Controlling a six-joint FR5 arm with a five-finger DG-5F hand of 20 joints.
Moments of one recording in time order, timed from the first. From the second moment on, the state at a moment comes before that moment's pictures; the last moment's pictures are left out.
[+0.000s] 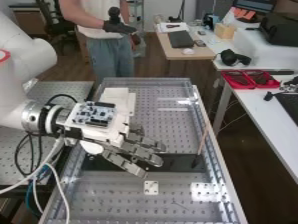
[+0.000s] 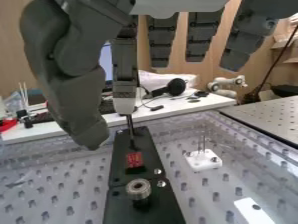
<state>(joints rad) 1.30 -1.91 -1.99 -2.52 -1.70 -0.68</state>
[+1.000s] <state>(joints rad) 1.27 -2.03 -1.94 -2.50 -1.73 -0.72</state>
